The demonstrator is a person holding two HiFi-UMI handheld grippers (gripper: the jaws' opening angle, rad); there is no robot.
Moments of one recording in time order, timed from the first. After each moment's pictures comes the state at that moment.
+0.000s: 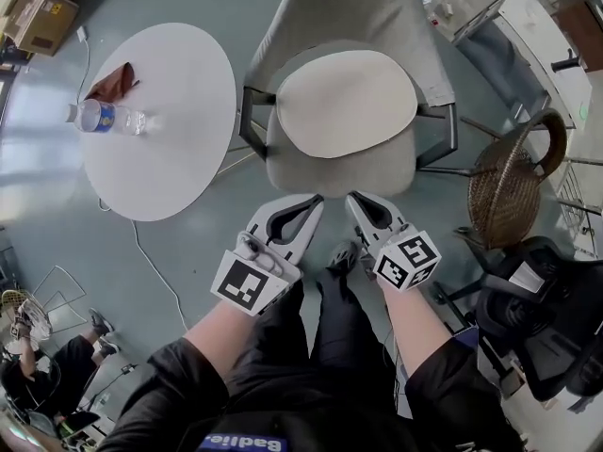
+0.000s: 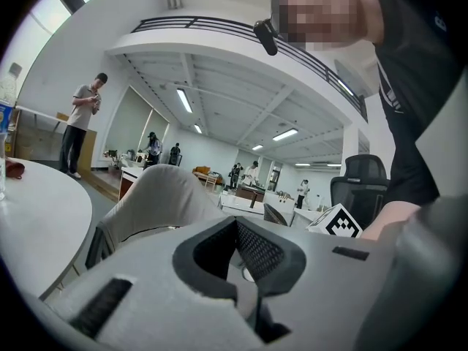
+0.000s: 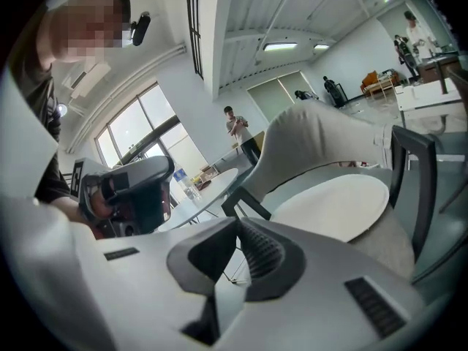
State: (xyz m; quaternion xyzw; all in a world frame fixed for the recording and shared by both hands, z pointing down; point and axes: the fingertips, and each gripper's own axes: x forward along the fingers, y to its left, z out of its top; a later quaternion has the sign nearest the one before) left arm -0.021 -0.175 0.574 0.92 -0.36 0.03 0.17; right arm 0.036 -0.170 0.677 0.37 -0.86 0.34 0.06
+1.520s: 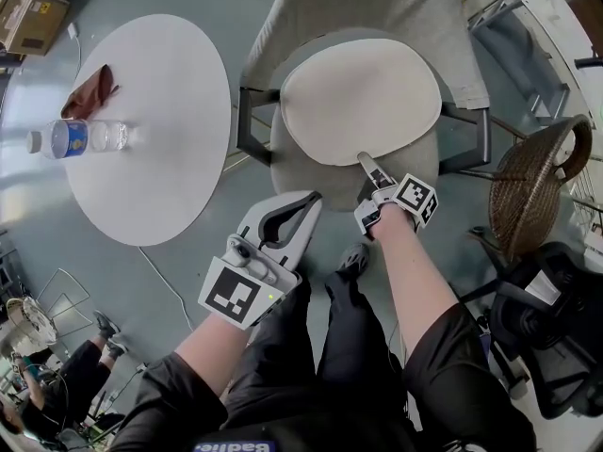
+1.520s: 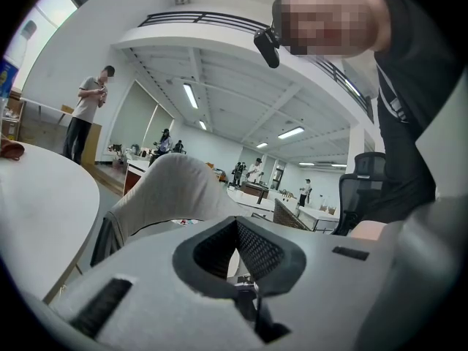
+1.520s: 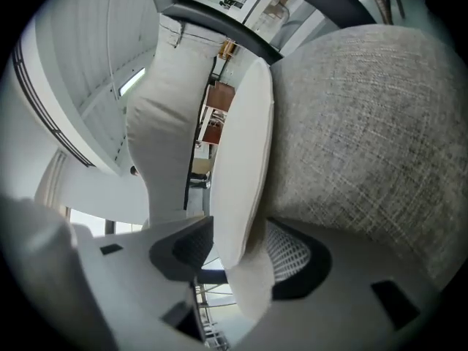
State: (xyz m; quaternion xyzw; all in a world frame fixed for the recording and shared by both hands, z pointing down) left arm -0.050 -0.220 0.620 0.91 -0.36 0.04 0.19; right arm 0.060 -0.254 0.900 0.45 -0.55 0.69 -0.12
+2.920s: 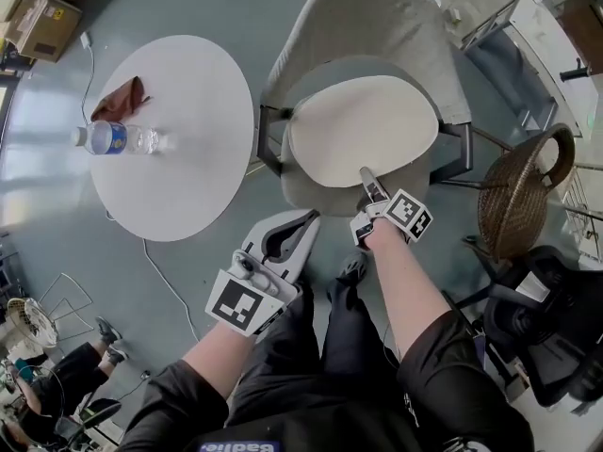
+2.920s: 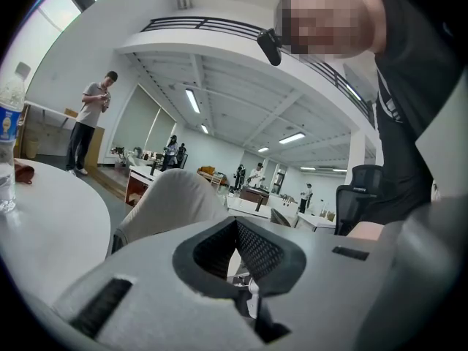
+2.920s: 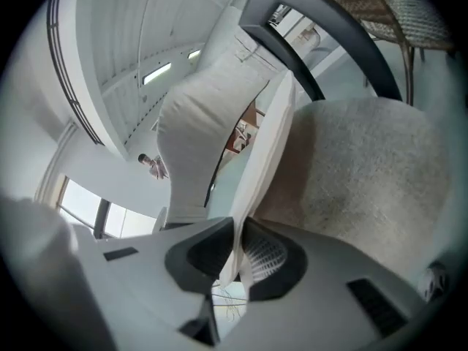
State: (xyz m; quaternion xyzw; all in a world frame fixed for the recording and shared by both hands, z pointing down) left arm -0.068 -0.200 0.562 0.91 -0.37 0.03 0.18; right arm 0.053 -0.256 0.830 0.49 -0.60 0.62 -0.10
